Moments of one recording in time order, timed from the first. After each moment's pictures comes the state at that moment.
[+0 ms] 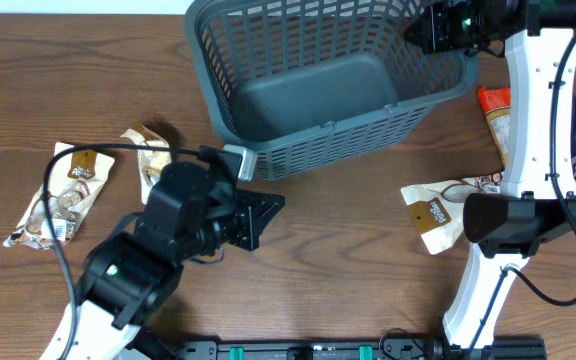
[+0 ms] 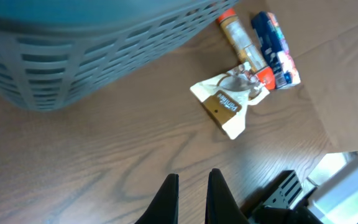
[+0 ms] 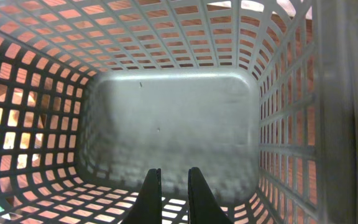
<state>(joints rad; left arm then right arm) -0.56 0.95 0.95 -0.65 0.35 -0.49 0.00 2.18 2.59 -1.44 -0.45 -0.12</state>
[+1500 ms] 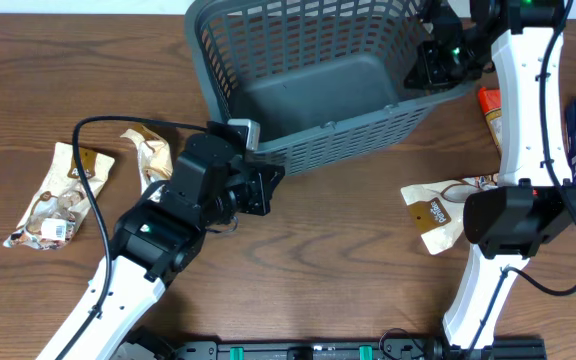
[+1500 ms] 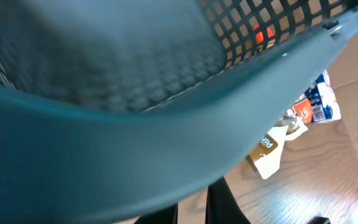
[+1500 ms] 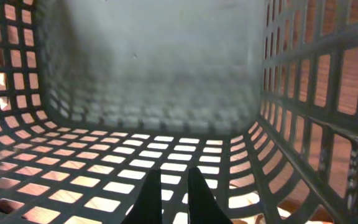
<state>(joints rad) -0.52 1.12 0.95 -0.50 0.25 -0.52 0.00 2.17 2.40 -1.57 -0.35 -0.18</state>
